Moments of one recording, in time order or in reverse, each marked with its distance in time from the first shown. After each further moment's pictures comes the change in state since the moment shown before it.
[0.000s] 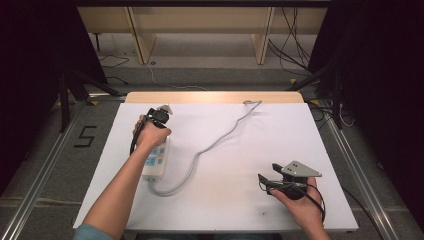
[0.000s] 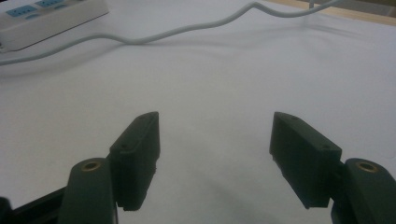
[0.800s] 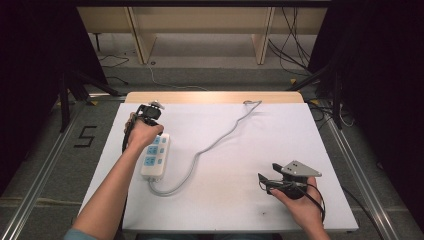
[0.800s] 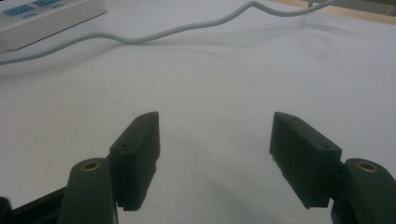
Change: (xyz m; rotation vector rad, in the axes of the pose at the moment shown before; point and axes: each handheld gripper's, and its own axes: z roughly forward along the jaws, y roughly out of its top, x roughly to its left) left arm 0.024 -0.009 -0.020 -0.146 -0.052 -0.031; right arm -0.002 0.000 0.001 0.002 -0.003 0.002
